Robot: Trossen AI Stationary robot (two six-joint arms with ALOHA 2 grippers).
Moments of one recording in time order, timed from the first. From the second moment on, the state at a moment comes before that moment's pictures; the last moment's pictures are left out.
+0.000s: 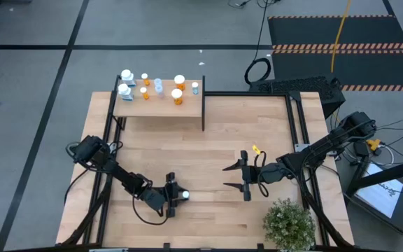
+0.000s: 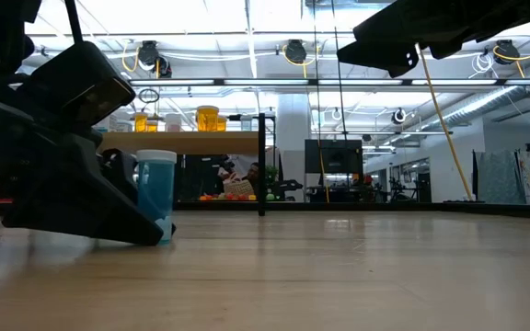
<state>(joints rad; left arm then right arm) -0.61 1.93 0.58 0.70 -0.51 -0.39 0.45 1.34 0.54 0.49 0.42 0.07</state>
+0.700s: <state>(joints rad) -0.60 1.93 0.58 0.71 -0.52 -0.36 0.44 1.34 0.54 0.54 0.47 0.14</state>
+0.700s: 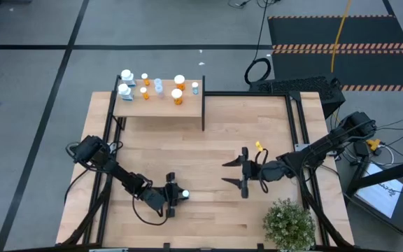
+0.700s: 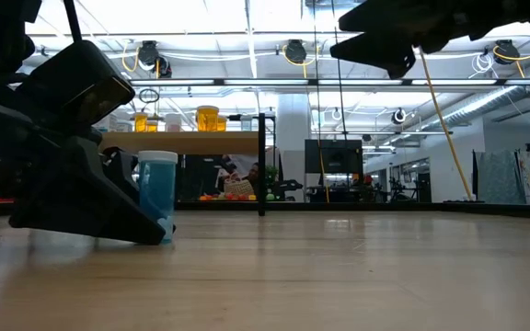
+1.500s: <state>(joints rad) -0.50 1.92 0.58 0.74 -0.50 -0.31 0.33 1.69 0.81 0.47 0.31 0.36</state>
